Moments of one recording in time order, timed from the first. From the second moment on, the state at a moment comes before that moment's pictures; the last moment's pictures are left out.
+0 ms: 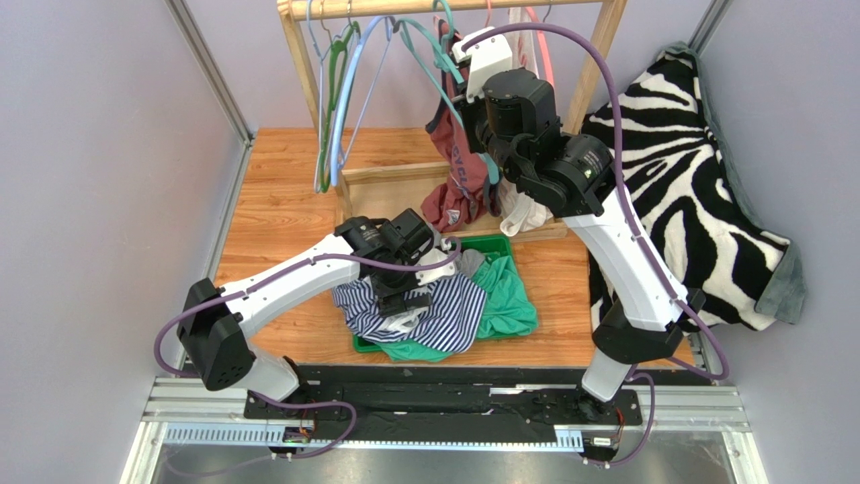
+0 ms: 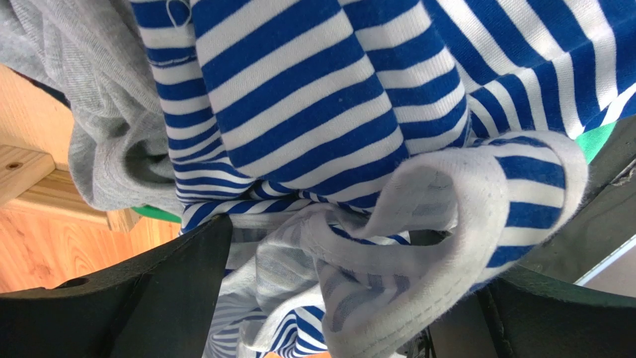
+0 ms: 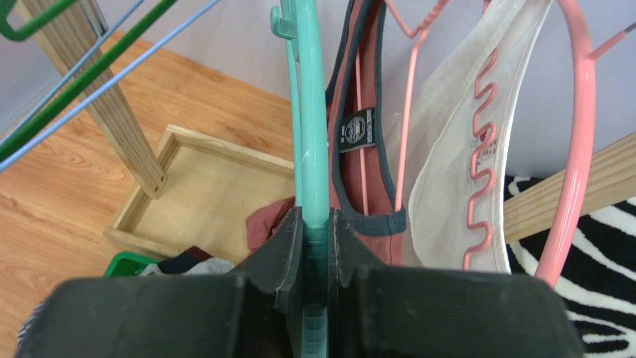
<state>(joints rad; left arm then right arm) -0.87 1.47 1.26 -1.07 0.00 0.46 0.86 1.73 2.44 -0.97 0.54 -0.04</state>
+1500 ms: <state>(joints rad) -0.82 1.01 2.01 -1.18 0.02 0.53 0.79 1.89 2.36 -0.64 0.50 -0.09</state>
